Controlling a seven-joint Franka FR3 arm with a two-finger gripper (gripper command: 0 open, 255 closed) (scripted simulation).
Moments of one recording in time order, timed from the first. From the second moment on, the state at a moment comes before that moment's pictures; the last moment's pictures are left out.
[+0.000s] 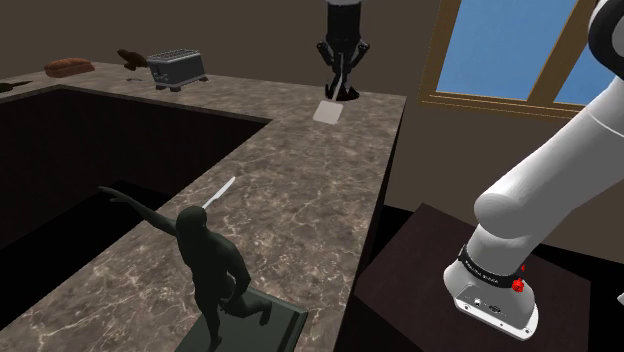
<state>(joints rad) -0.34 -0.25 0.38 -1.74 0.03 1.53 1.24</state>
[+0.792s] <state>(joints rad) -0.34 -0.17 0.39 -1.49 0.00 1.35 1.26</state>
